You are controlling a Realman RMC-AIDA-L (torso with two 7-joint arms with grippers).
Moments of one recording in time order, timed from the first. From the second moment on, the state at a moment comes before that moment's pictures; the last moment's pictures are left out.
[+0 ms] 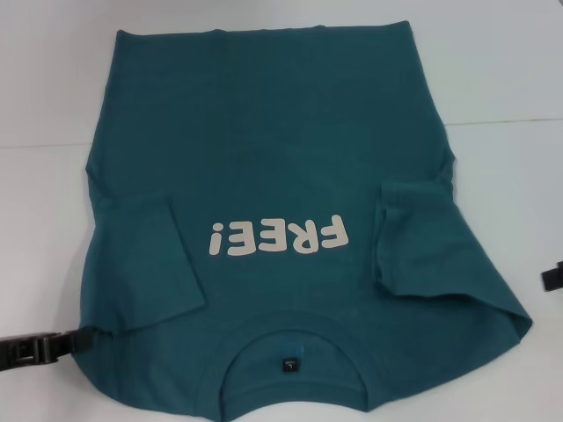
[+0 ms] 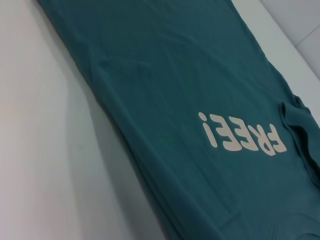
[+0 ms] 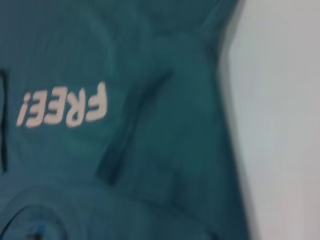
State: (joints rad) left arm -0.34 -2.15 -2.53 -0.98 -0.86 1.48 -2.11; right arm 0.59 1.84 -0.58 -0.89 -2.57 -1.70 2.50
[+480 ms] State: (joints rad) left arm -0.34 -2.14 -2.53 -0.99 -0.86 1.48 -2.09; right arm 0.59 1.88 -0.60 -0.85 -2.57 -1.62 2.48
